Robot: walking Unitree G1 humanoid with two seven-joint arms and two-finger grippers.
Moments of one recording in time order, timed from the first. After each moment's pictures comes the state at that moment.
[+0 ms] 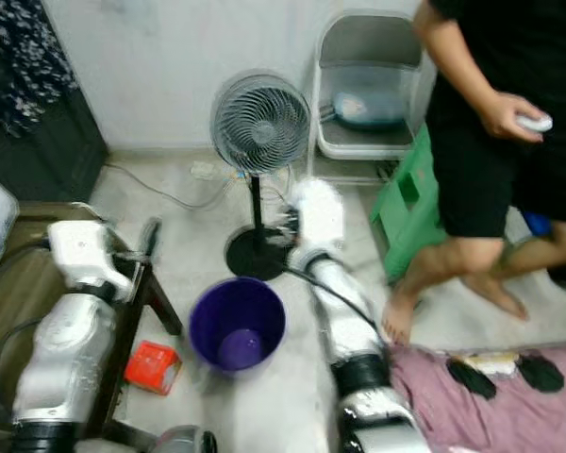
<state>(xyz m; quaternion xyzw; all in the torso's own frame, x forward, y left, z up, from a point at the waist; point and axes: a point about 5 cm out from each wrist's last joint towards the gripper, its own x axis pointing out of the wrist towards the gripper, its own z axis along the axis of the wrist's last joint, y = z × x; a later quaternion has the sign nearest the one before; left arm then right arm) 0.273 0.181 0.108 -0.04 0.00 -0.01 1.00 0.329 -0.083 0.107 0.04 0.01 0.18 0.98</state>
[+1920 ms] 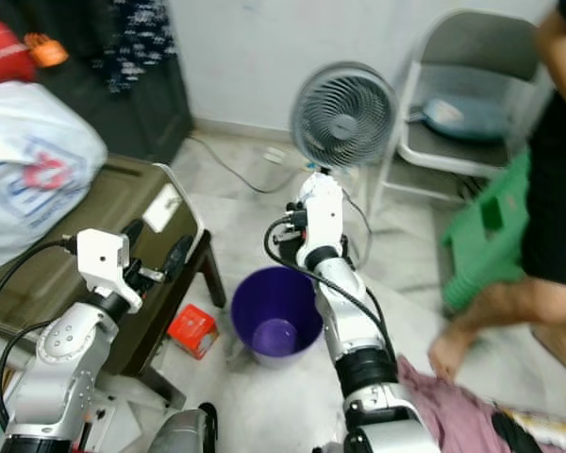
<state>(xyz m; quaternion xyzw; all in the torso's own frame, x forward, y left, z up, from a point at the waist) 0.259 0.162 0.111 -0.01 -0.01 -0.17 0.99 0.331 -0.095 0.101 0.03 0.01 0.15 0.99</state>
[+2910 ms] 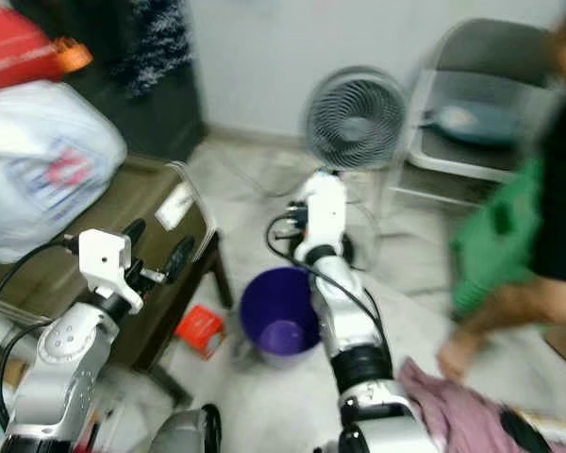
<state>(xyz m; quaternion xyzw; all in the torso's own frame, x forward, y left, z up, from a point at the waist) 0.258 0.158 0.112 0.00 -0.02 -0.18 0.98 0.334 -0.096 0.101 0.06 0.02 0.12 0.99</state>
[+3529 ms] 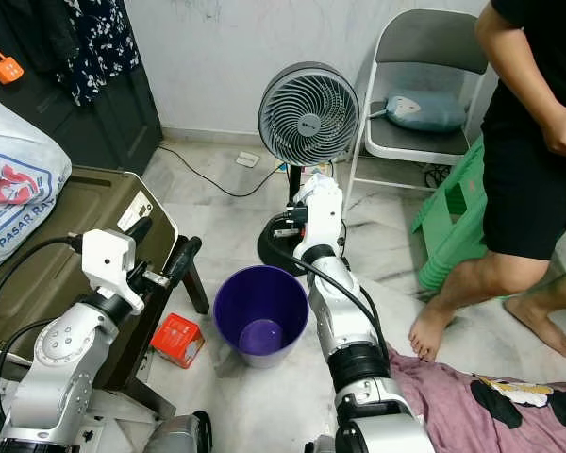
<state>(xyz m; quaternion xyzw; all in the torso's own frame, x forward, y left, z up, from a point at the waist) 0.254 0.153 0.118 0.01 -0.03 -0.20 0.98 0.335 -0.094 0.099 0.06 0.02 0.12 0.99</state>
